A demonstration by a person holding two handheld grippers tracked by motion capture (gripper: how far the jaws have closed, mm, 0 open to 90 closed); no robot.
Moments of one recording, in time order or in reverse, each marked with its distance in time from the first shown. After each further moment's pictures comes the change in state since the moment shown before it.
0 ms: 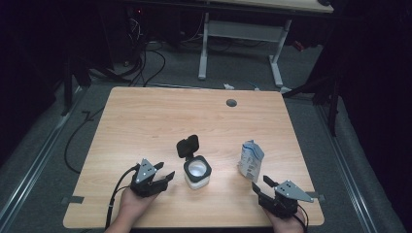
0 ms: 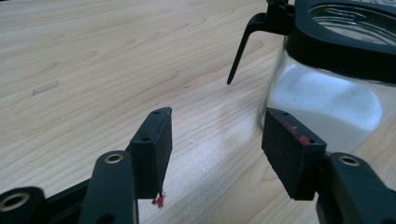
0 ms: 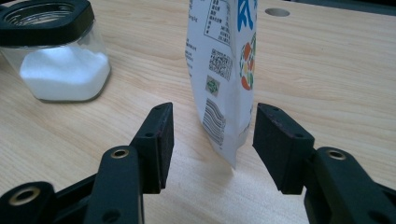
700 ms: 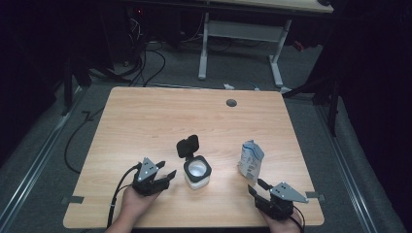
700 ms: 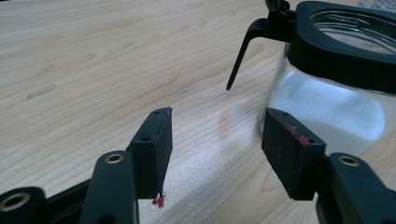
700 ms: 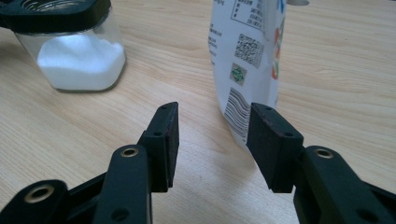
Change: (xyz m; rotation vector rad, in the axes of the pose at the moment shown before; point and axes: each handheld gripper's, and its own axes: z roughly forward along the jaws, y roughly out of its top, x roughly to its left) left arm -0.001 0.002 0.004 -0.002 0.000 -0.017; right arm 0.010 -0.003 0.007 0.027 0.043 -0.006
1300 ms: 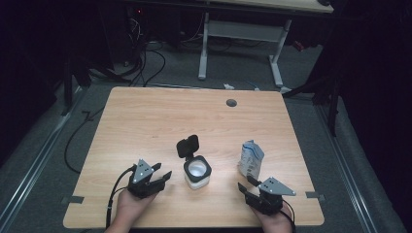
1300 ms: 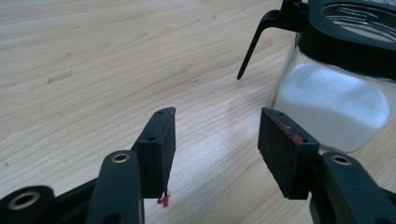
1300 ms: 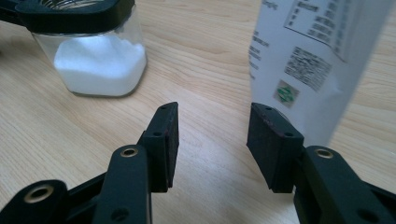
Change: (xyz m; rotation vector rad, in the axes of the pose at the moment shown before) left arm 0.005 -0.007 -0.013 0.014 0.025 -0.022; right arm 0.012 0.010 0.026 0.014 0.069 -0.040
